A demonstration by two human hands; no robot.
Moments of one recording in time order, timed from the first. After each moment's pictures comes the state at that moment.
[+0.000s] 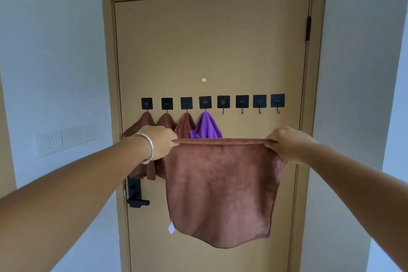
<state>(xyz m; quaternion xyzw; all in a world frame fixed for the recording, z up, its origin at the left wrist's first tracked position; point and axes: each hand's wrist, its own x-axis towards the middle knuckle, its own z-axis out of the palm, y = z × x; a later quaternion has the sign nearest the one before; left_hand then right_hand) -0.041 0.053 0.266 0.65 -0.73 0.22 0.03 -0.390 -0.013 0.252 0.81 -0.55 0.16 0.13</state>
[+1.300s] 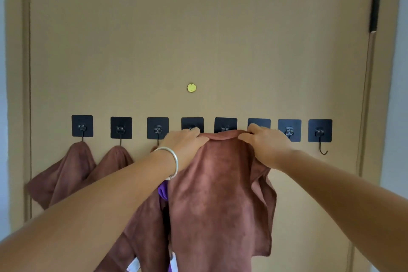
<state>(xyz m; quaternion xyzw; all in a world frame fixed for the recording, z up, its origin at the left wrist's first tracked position) -0.048 -0.357 0.288 0.52 -0.77 0.35 0.14 -0.295 -0.388 0.297 0.79 -0.47 0.14 0.36</state>
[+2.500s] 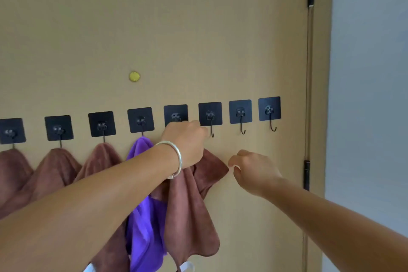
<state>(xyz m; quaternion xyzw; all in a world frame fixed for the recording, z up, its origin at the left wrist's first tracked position) -0.178 -0.353 0.284 0.50 -0.78 0.34 0.15 -0.376 -0.368 0.198 0.78 -0.55 0.23 0.19</state>
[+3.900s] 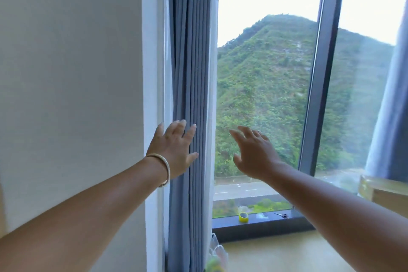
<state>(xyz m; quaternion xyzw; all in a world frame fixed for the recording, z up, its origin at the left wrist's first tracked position) -0.429 -0.083 0.224 -0.17 -0.92 0.12 0.32 -0.411 0.148 0.217 0.09 -0.94 -0.02 0.33</state>
